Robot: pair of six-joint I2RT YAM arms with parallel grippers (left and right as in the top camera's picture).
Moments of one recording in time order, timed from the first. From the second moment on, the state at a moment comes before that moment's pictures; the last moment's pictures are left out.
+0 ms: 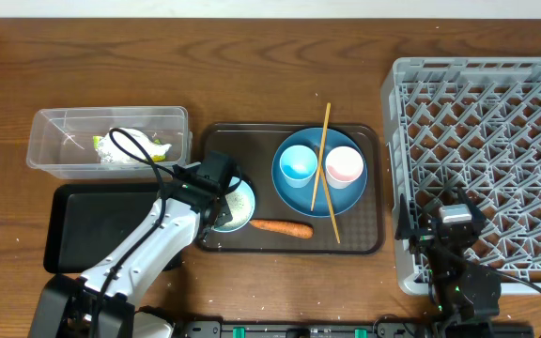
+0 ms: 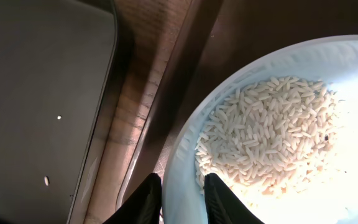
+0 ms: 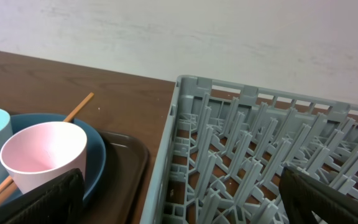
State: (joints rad) left arm -0.39 1.43 0.74 -0.73 -0.20 -0.74; right arm 0.11 0.01 0.01 -0.07 0.01 -0.12
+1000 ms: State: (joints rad) left arm -0.39 1.43 0.73 -0.73 -0.20 -0.75; right arm 0.11 0.01 0.01 -0.07 0.01 -0.12
